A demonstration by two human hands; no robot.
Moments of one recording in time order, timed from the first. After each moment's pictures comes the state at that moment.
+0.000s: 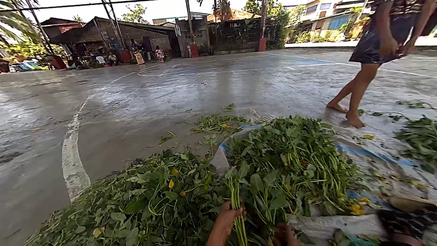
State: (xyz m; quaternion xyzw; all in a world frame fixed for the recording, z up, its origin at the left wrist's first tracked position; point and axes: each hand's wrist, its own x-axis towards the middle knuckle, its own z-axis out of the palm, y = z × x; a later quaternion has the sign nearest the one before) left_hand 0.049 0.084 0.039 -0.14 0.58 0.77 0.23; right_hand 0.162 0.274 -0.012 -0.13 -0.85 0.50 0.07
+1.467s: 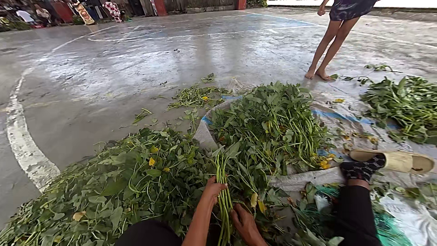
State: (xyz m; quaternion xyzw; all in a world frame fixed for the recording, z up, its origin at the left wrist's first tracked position) left_hand 0.052 0.091 0.022 -0.16 0.69 0.66 0.25; right_hand 0.174 0.213 -0.021 -0.08 -0.85 0.49 -0.17
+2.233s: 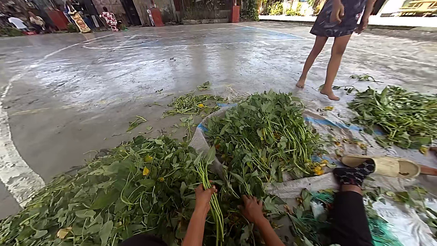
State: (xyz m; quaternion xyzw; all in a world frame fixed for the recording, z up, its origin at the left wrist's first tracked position) left_hand 0.039 0.080 0.000 -0.23 0.64 0.72 0.13; right_hand 0.098 0.270 -0.070 -0.12 -0.92 0.26 -0.27
